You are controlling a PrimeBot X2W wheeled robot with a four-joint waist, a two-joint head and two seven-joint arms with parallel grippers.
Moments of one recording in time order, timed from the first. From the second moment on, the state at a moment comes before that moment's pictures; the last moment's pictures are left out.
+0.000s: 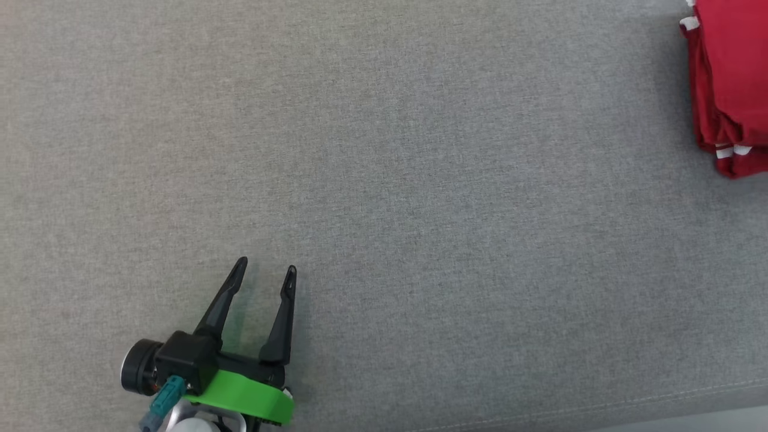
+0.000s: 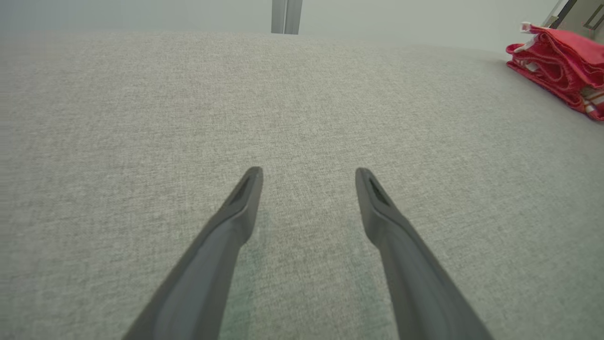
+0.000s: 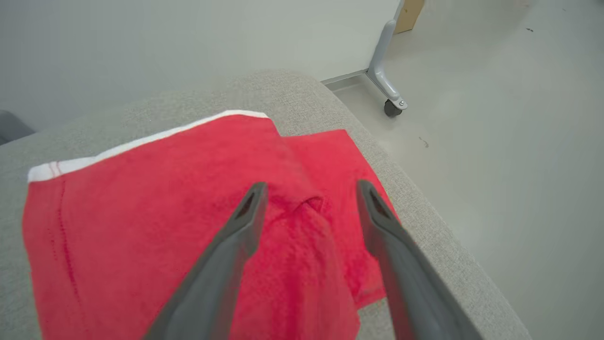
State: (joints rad) left arm -0.05 0.11 -0.24 0.11 -0.23 -0.13 -0.26; right arm -0.89 -0.32 -0.57 0.63 -0.12 0.13 0.39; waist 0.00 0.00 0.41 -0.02
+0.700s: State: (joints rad) left arm 0.10 0.06 -0.06 0.12 -0.19 -0.13 -0.26; right arm -0.28 -0.15 -0.26 0.19 0.05 0.13 -0.14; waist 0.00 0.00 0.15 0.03
